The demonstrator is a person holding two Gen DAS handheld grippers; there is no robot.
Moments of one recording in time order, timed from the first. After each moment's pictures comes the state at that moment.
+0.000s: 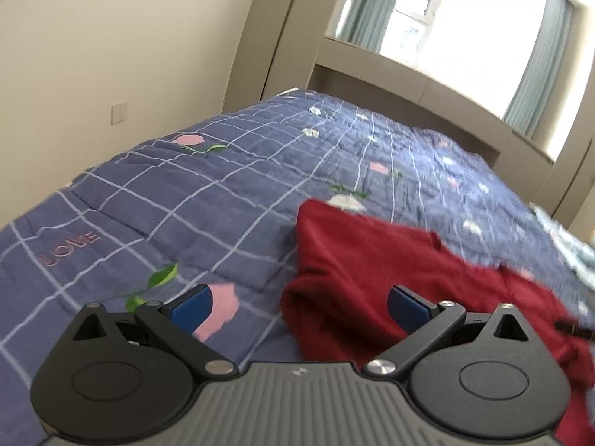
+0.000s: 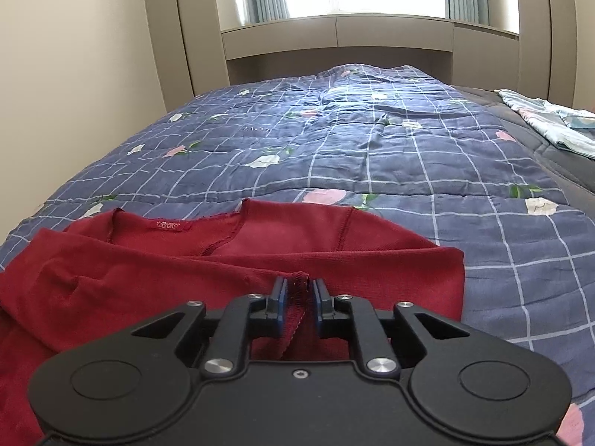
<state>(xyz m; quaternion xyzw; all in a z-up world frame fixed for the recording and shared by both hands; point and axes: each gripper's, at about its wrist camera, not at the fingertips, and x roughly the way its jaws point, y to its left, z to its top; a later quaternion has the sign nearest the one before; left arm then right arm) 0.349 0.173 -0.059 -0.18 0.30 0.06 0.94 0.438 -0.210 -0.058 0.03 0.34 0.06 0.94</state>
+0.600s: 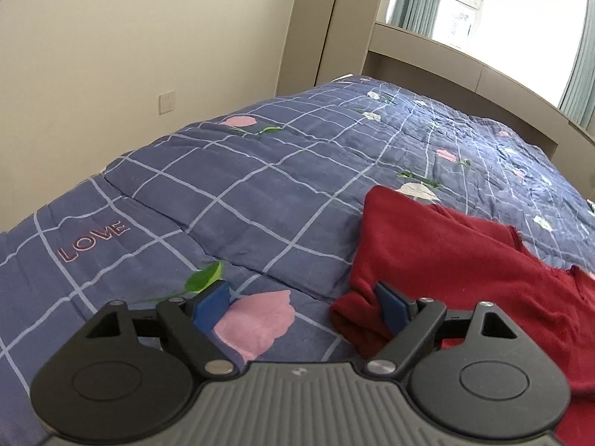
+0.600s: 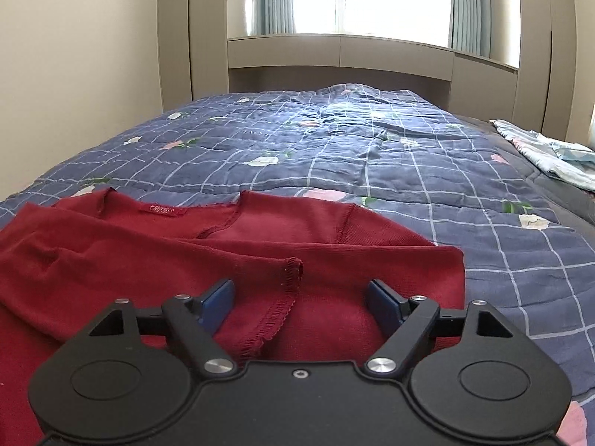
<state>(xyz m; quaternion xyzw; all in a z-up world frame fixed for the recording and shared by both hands) 0.376 0.182 -0.087 -0.16 0.33 0.15 0.92 0.424 -0.196 -0.075 -0.02 0.31 0.04 0.95</state>
